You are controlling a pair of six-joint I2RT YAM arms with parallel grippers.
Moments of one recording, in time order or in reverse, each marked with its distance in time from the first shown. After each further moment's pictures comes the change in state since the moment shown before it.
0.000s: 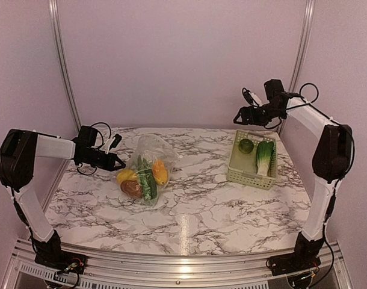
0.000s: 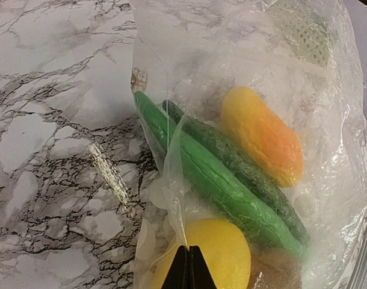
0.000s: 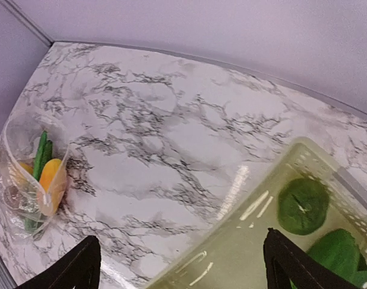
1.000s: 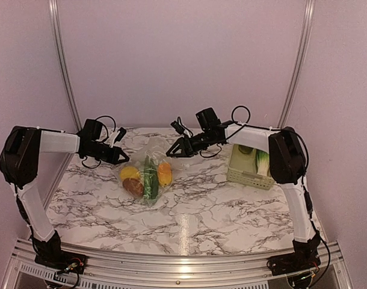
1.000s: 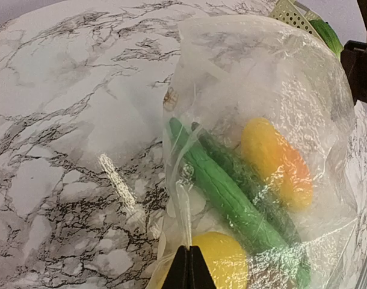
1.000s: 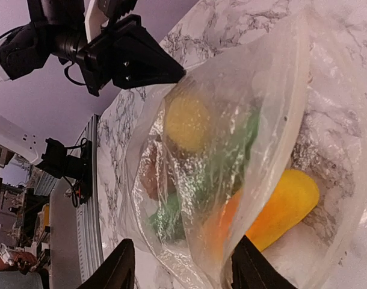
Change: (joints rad) left arm -0.033 0.050 0.118 -0.040 -0.040 0.011; right arm 0.470 0.369 0.077 0.374 -0.542 0.234
